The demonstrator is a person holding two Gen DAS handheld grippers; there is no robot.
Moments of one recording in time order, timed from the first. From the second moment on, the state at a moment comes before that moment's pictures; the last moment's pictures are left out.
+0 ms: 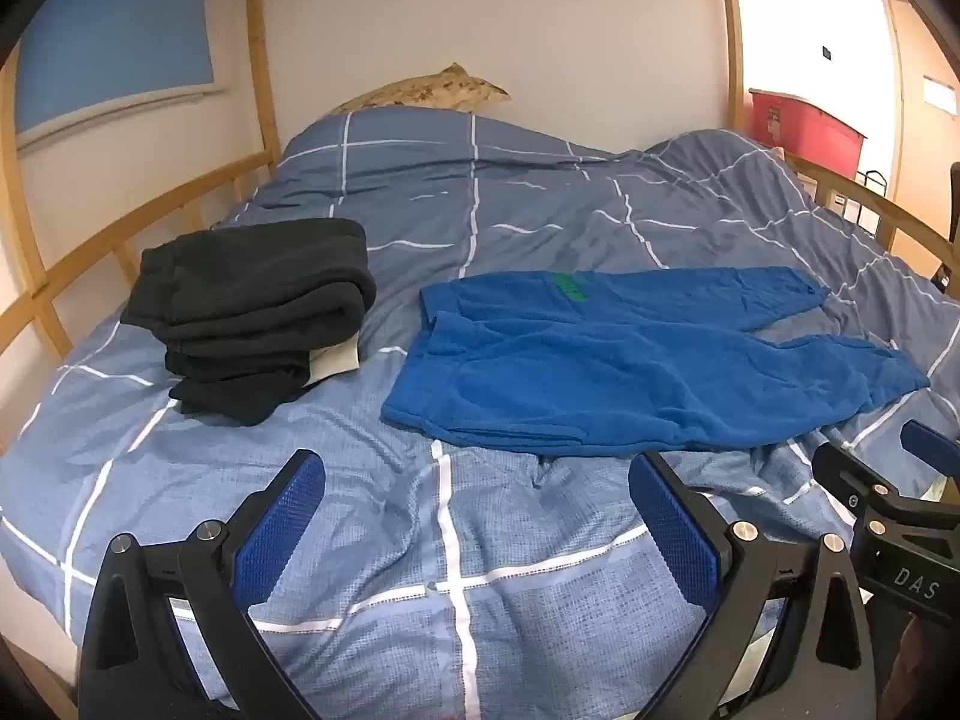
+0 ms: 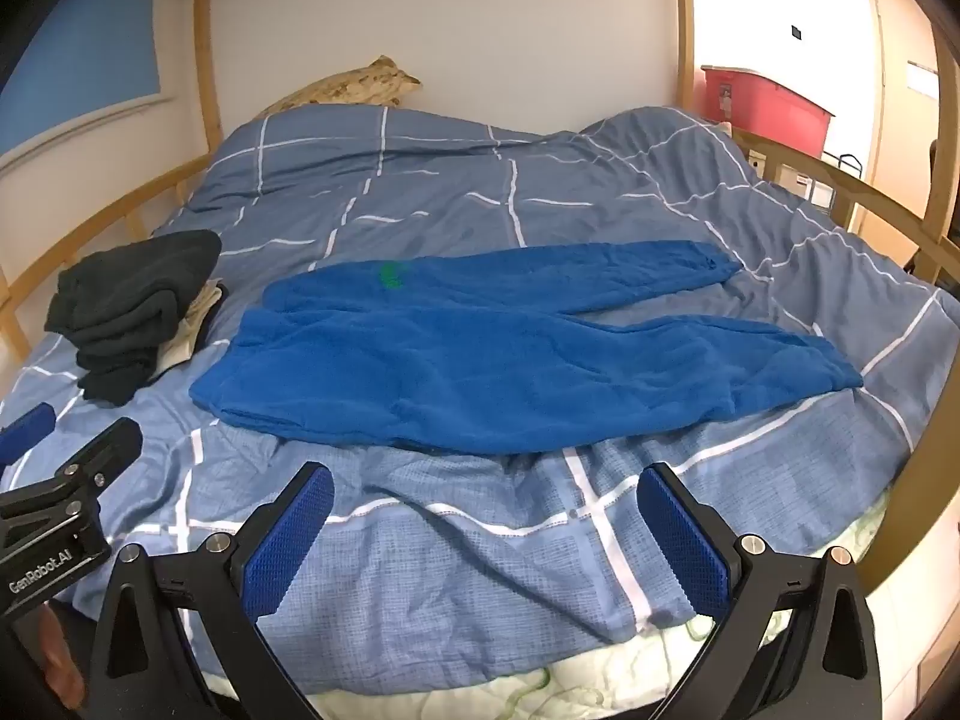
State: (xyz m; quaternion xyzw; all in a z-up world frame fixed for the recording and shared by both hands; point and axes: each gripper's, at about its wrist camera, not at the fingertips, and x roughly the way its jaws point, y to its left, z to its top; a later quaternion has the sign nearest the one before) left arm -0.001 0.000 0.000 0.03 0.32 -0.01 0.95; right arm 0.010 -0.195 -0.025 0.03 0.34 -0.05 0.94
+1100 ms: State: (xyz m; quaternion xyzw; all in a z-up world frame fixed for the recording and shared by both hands) left arm -0.003 0.004 0.011 0.03 0.31 -0.02 0.95; right arm 0.011 -0.194 -0.025 0.03 0.34 -0.05 0.94
